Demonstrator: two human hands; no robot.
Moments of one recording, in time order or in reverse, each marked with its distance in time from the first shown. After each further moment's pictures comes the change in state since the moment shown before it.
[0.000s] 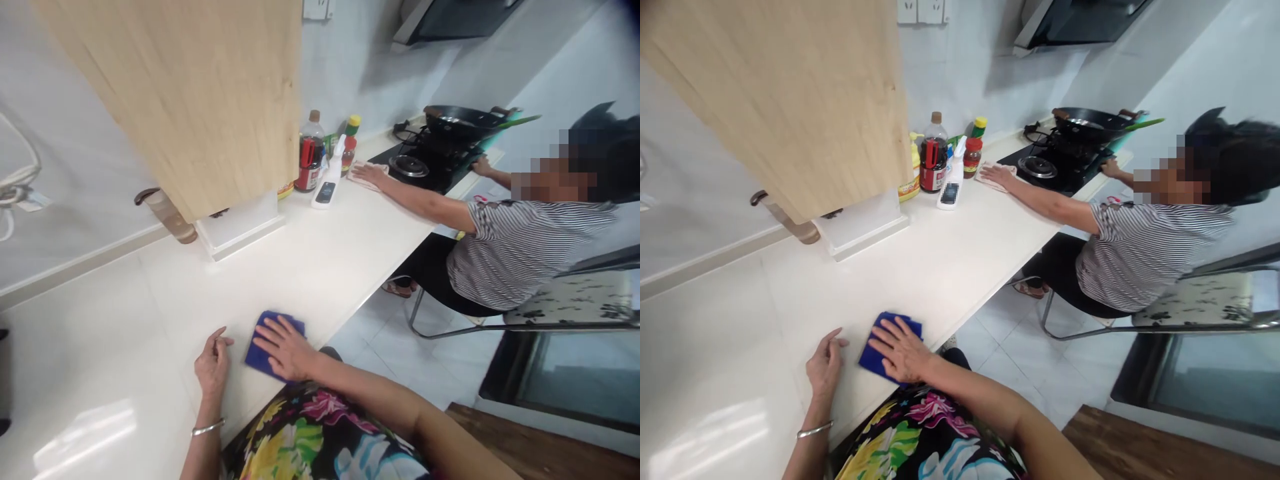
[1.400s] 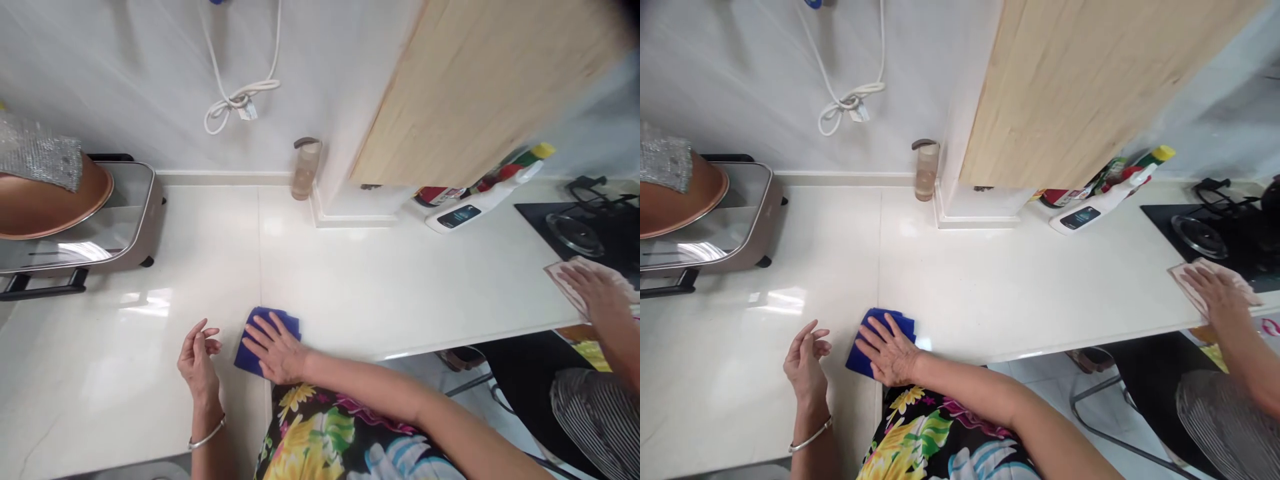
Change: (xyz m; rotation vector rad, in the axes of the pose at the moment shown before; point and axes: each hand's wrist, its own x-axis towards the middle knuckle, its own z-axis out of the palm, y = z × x) left_hand -0.097 -0.104 -0.109 -0.872 0.731 -0.348; right_hand 0.074 -0.134 0.057 0.017 -0.317 -0.535
